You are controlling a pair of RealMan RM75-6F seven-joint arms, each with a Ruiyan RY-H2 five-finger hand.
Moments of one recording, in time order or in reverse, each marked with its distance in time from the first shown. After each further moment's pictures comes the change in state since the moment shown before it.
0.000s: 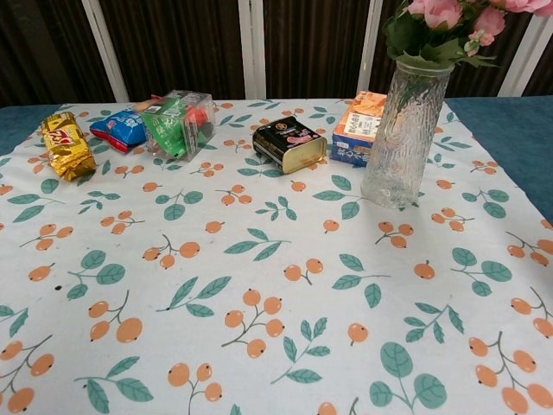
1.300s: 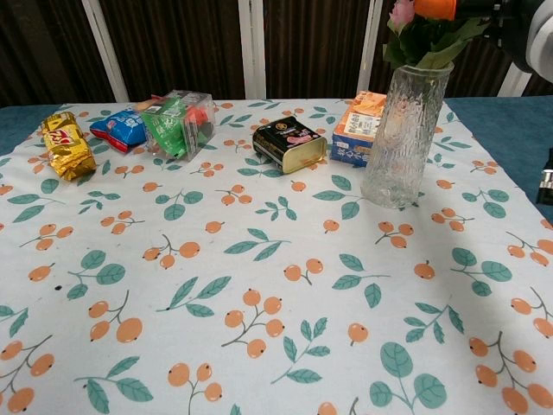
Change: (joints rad) left arm -0.003 0.008 -0.005 0.002 -0.017 -0.009 -0.037; right arm 0.338 -0.415 0.452 0.179 0.386 -0.005 0.148
